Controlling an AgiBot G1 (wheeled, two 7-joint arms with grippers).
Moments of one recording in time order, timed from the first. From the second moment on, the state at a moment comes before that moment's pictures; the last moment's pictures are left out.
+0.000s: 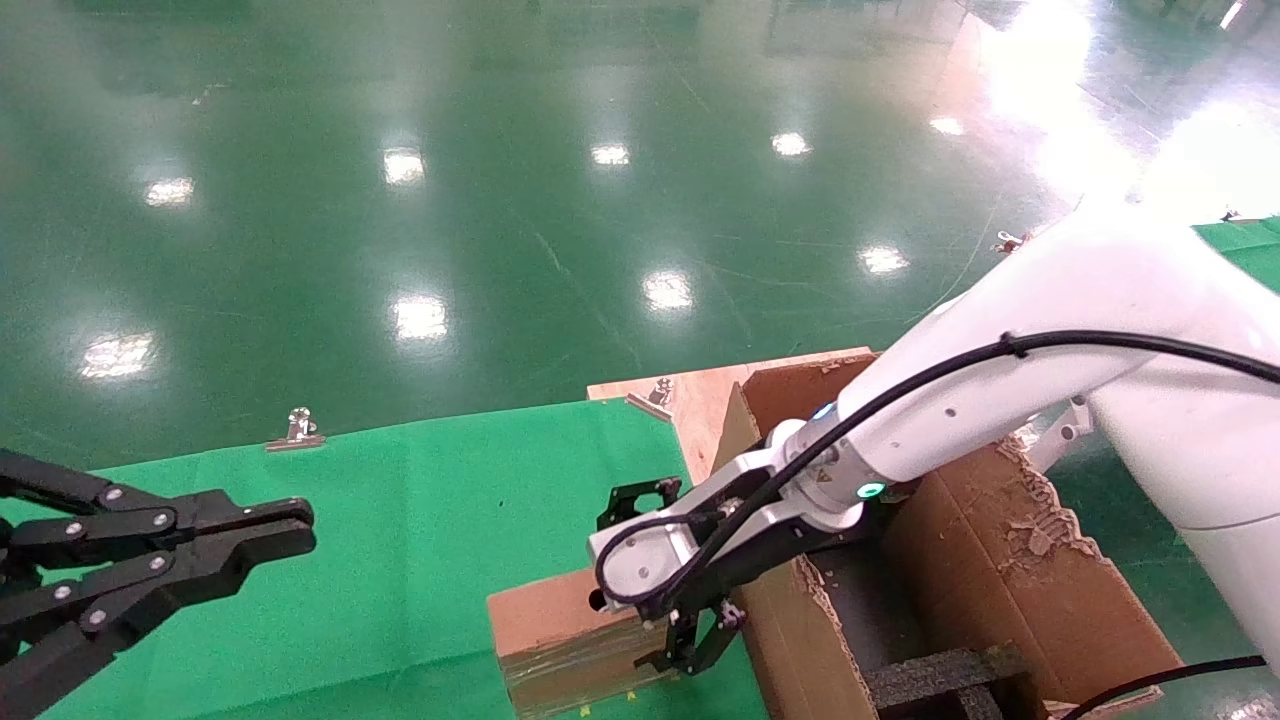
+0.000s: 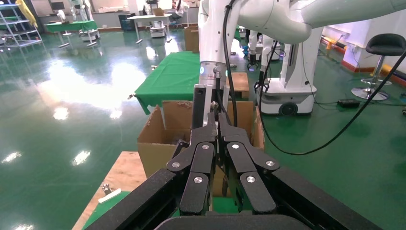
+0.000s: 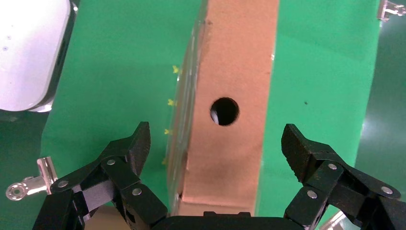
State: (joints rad) left arm -1.11 0.59 0.40 -1.28 0.65 1.48 -0.14; right arm 1.50 -0.90 -0.80 1.32 -1.65 -1.55 0.20
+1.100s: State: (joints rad) left arm -1.11 0.59 0.40 -1.28 0.65 1.48 -0.14; right arm 1.51 -0.92 -0.84 1.32 -1.68 -1.54 0.18
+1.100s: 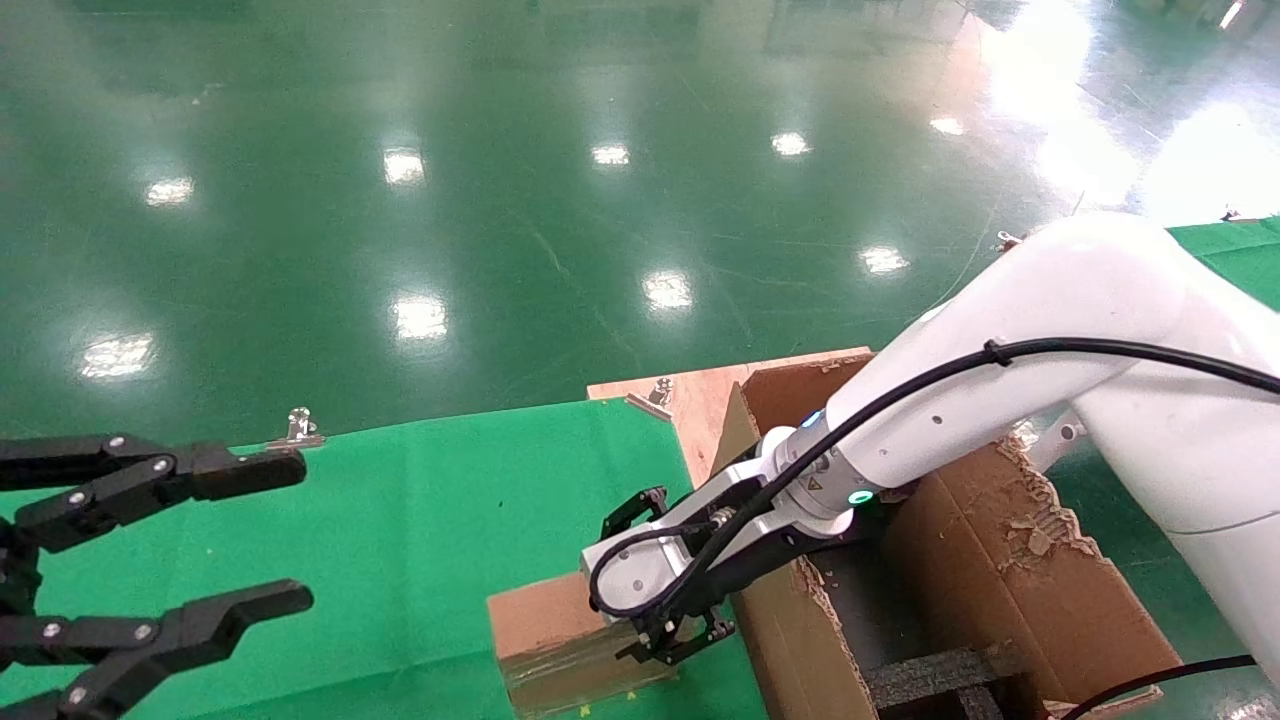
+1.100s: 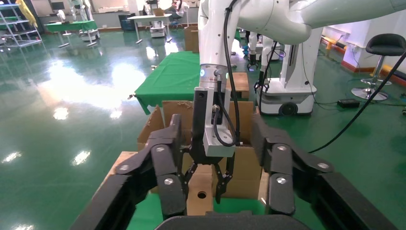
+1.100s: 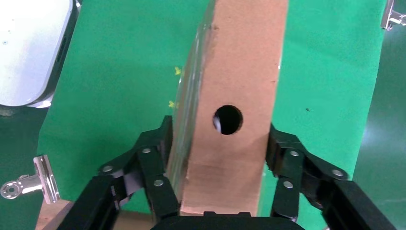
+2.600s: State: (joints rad) left arm -1.11 0.59 0.40 -1.27 0.65 1.48 -0.14; right arm 2.10 -0.78 -1.14 0.84 -1.21 -1.60 -0.18
